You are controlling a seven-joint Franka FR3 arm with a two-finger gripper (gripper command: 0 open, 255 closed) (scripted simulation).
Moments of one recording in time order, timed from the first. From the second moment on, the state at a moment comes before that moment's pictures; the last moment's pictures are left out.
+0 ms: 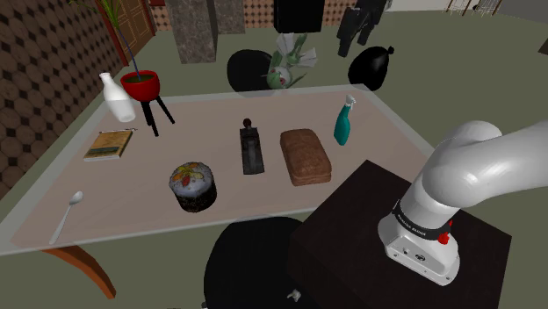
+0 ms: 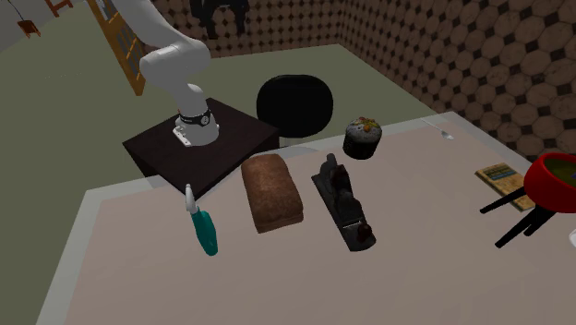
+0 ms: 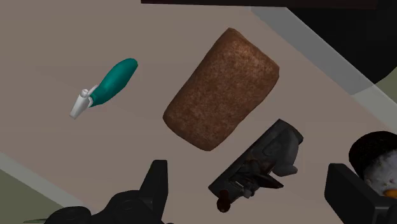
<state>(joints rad) 0.00 -0.83 0.00 -2.30 -0.09 1.63 -0.04</state>
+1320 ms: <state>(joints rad) -0.02 -0.17 0.12 -2.12 -0.10 1.94 0.24</state>
